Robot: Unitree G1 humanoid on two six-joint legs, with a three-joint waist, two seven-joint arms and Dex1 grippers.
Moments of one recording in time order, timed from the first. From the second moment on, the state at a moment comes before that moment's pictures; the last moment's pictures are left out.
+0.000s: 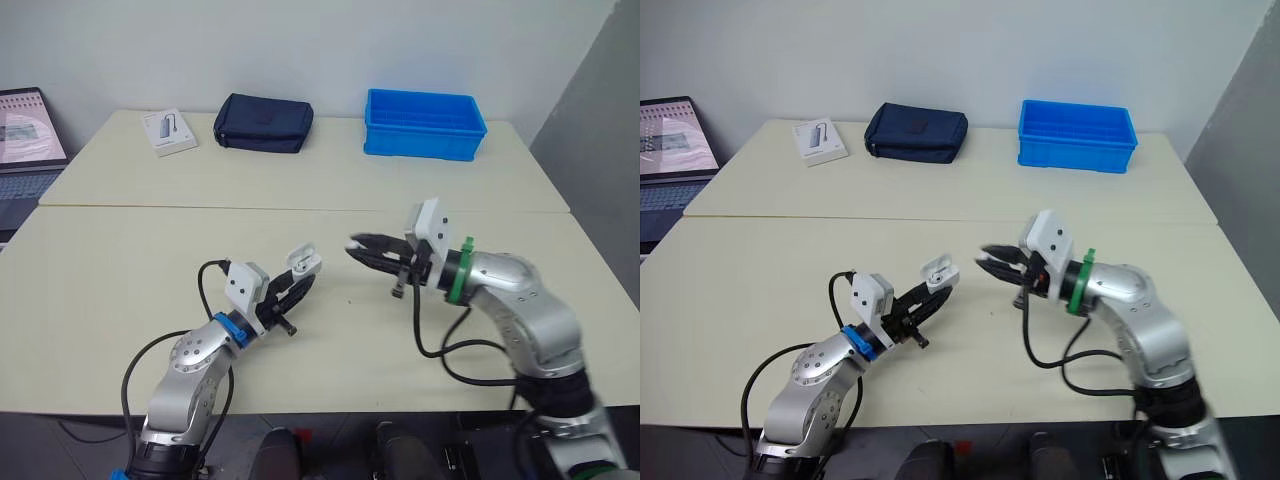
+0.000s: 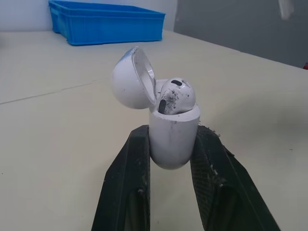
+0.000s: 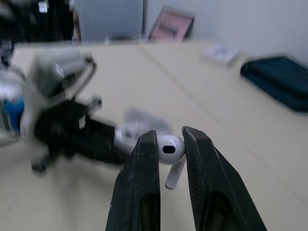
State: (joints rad) left arm -0.09 0.33 0.01 -0.22 -0.35 0.21 -0.65; right arm -0.46 -0.30 0.11 -0.42 0.32 0.55 0.78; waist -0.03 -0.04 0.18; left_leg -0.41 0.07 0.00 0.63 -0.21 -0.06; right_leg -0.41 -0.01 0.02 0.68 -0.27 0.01
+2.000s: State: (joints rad) left arm -0.28 0.45 -0.18 -0.20 -0.53 0.43 -1.09; right arm -0.54 -0.69 0.05 -0.29 0.36 0.51 0.90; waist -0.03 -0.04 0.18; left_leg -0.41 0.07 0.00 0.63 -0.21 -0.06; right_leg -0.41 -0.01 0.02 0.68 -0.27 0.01
